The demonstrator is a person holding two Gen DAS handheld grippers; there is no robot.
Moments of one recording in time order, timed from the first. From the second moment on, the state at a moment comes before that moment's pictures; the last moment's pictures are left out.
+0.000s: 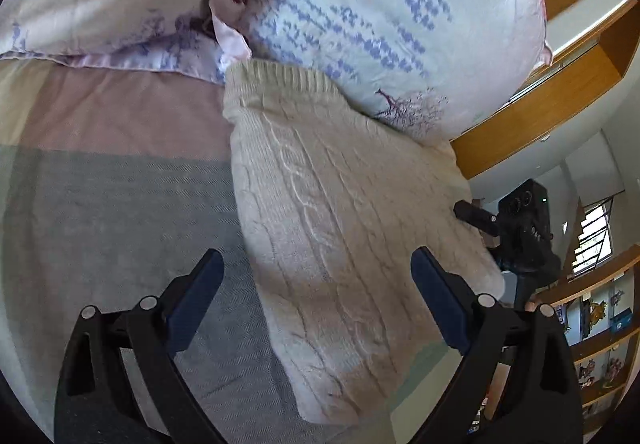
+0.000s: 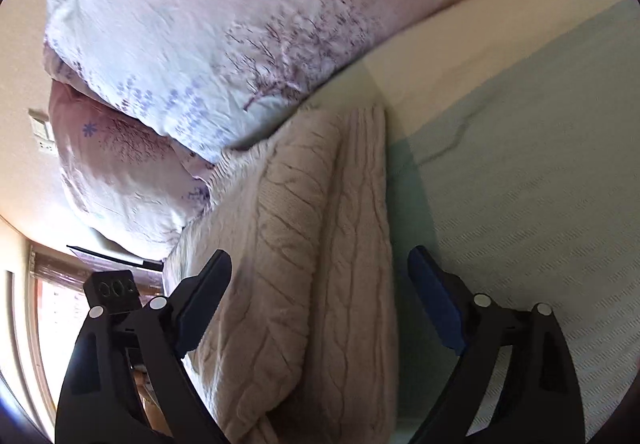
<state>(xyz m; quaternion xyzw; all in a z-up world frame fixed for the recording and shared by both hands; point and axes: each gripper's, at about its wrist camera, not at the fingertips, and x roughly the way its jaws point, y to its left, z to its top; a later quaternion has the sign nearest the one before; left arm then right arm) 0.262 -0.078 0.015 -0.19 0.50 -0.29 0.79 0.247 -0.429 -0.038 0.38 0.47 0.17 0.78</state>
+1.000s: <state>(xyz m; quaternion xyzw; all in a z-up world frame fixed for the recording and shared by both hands) 0.112 0.061 0.045 -0.05 0.36 -0.11 0.93 0.242 -0.299 -0.014 0.29 0.47 0.20 0.81</state>
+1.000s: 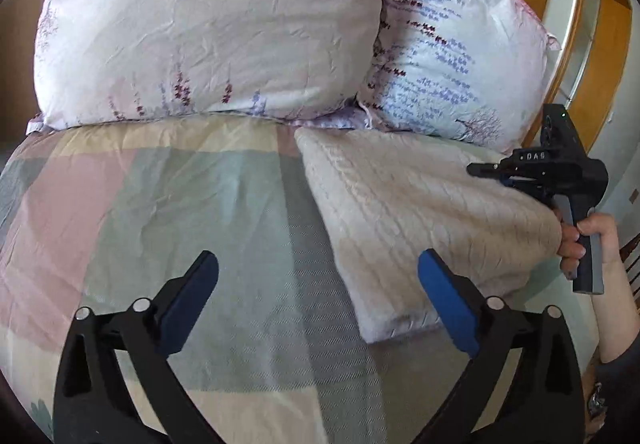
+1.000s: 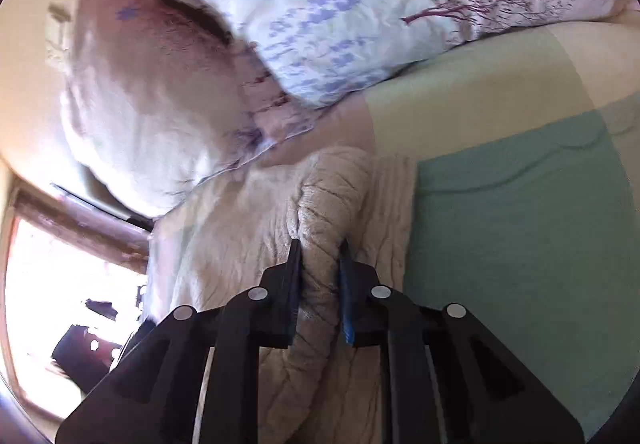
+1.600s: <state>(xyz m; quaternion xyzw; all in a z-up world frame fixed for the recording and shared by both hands) 0.087 0.017 0.000 -0.01 0.41 -0.09 0.91 0.069 -0.305 0.023 0.18 0.39 0.11 0.90</state>
